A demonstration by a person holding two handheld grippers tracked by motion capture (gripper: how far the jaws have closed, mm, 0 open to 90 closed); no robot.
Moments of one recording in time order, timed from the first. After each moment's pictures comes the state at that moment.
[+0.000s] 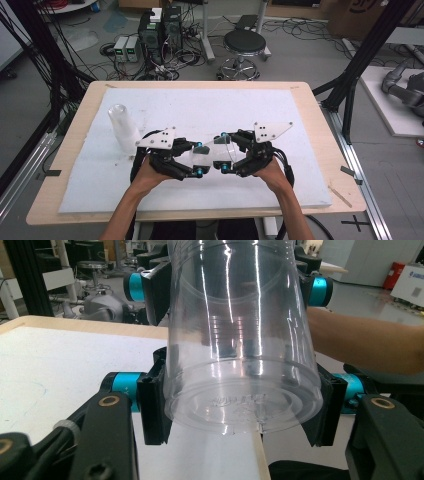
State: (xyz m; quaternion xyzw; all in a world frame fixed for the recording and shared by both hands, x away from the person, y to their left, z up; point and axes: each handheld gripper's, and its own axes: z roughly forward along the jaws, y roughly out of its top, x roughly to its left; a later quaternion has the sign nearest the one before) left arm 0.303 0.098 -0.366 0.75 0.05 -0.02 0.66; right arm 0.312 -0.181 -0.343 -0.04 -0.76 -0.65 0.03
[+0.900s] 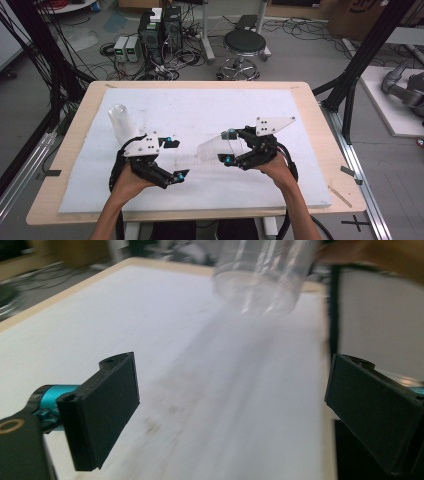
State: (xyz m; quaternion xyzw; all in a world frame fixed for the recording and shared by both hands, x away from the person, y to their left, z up) left arm 0.282 0.146 -0.377 0.80 0.18 0.12 0.56; right arm 0.322 -0.192 -0.336 -0.10 -0.80 -0.59 -0.01
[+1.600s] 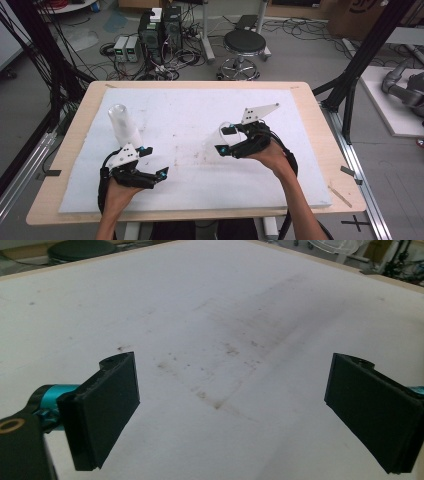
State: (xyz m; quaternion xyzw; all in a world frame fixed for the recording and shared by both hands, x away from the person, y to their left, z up) left arm 0.277 0.193 -0.437 0.75 0.33 0.17 0.55; right arm 0.349 -0.178 -0.330 -0.16 -0.86 -0.48 -0.03
